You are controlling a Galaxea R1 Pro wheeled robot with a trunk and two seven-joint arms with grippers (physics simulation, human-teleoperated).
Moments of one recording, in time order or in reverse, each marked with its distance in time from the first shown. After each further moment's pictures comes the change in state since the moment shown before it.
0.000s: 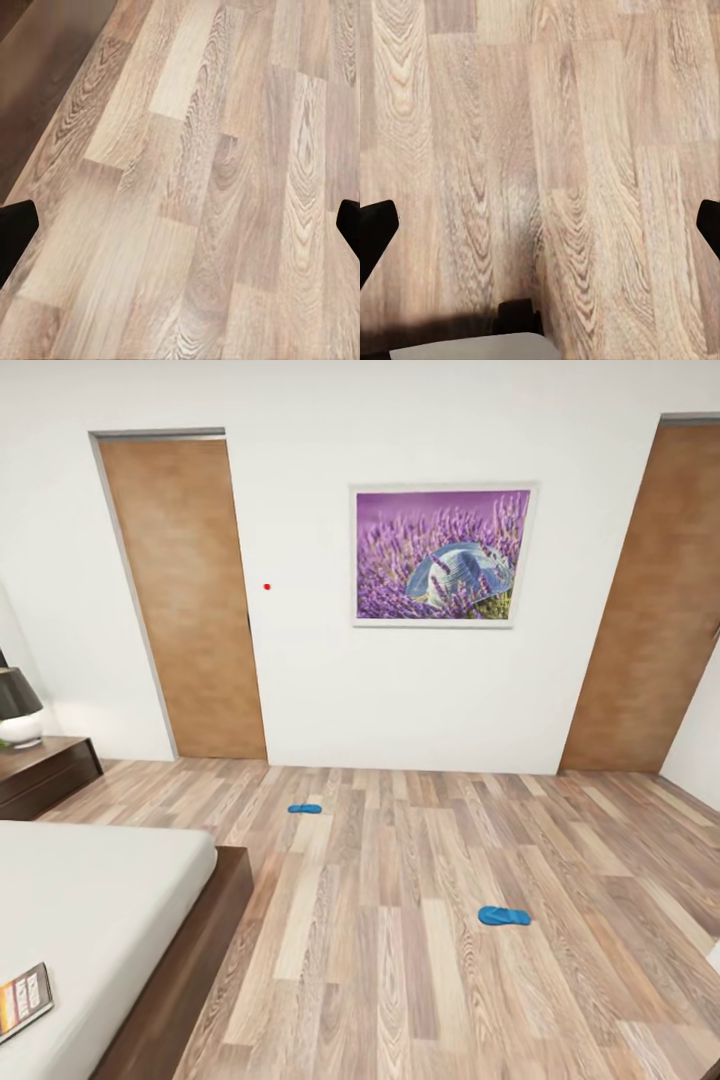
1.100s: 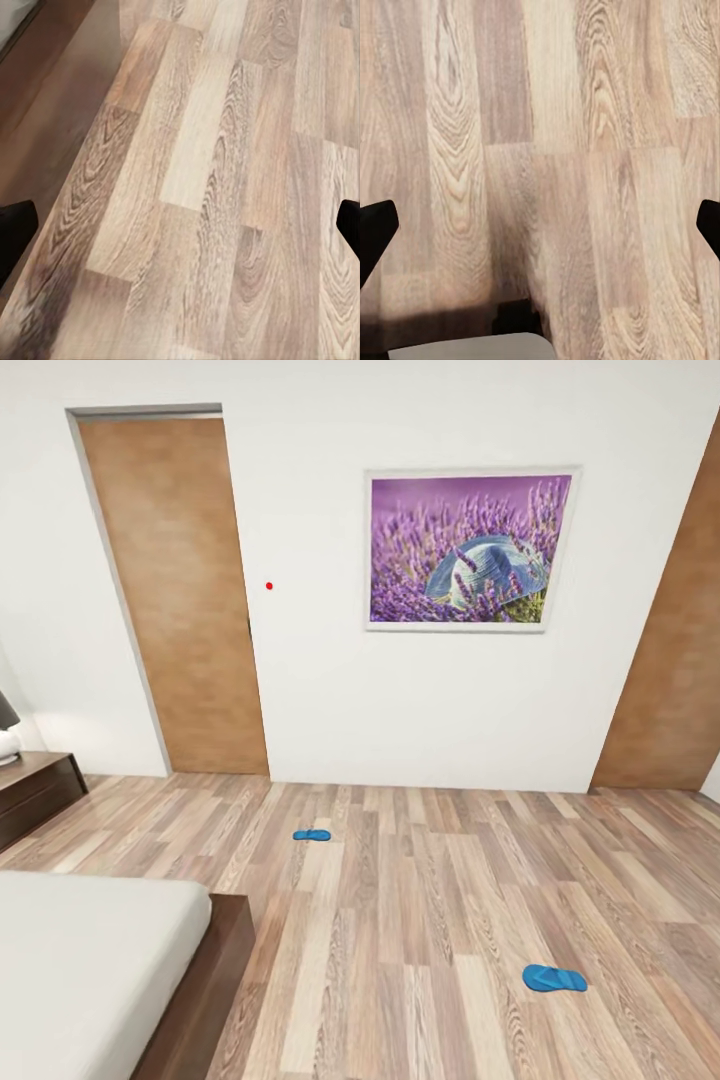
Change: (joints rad) left arm 0.000 -0.001 0.000 0.000 -0.001 0.000 0.000; right arm 0.000 -0.002 0.001 0.000 0.001 0.000 0.001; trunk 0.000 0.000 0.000
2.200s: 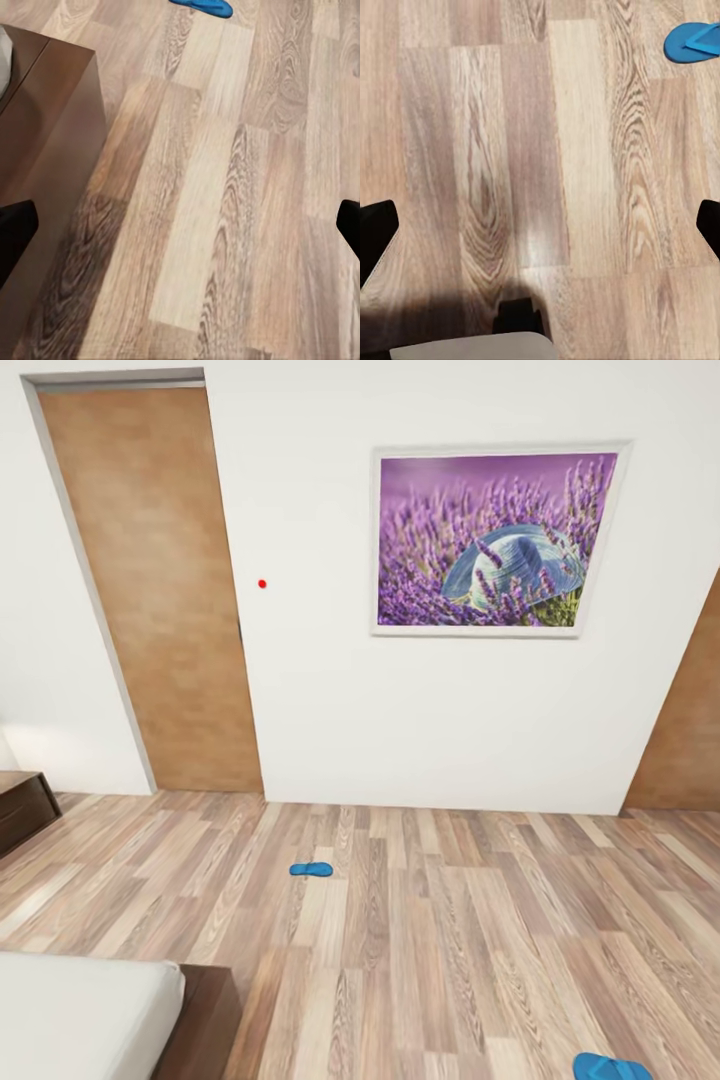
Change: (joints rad) left arm 0.000 0.000 -0.002 0.000 -0.001 0.000 0.000; right arm 0.000 0.002 0.000 0.000 0.001 0.000 0.000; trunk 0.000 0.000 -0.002
